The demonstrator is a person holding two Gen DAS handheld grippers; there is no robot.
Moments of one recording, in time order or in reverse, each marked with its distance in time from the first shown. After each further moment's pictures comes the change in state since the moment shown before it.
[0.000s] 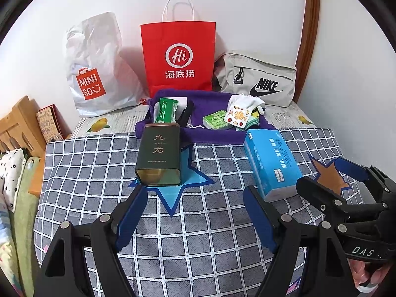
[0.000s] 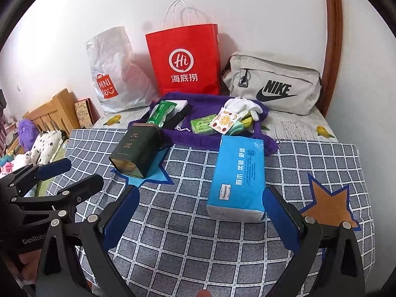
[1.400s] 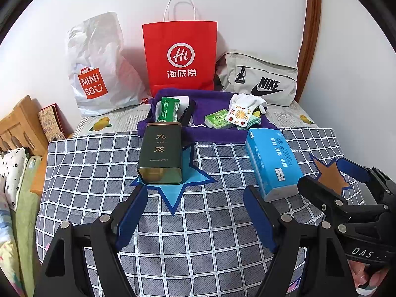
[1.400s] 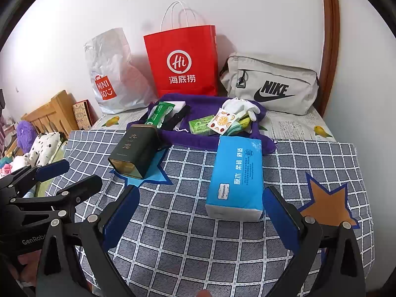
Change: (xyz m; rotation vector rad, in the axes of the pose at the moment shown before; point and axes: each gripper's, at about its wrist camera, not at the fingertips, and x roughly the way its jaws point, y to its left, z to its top) left arm -0.003 0.001 -0.002 -0.006 0.004 0.008; right arm -0.002 0.000 0.000 0.006 -0.005 -0.009
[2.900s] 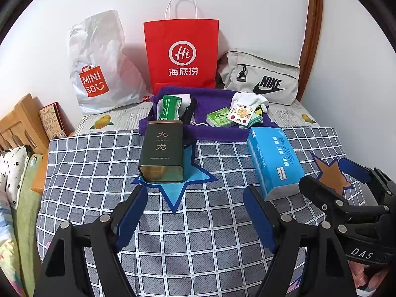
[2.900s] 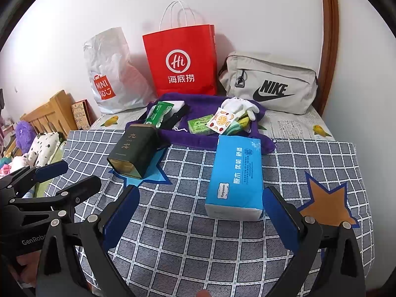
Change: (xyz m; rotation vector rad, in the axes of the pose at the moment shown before) left arm 0.001 0.002 -0.002 -0.003 0.007 0.005; right arm 0.000 0.000 -0.002 0.002 0.000 -0.006
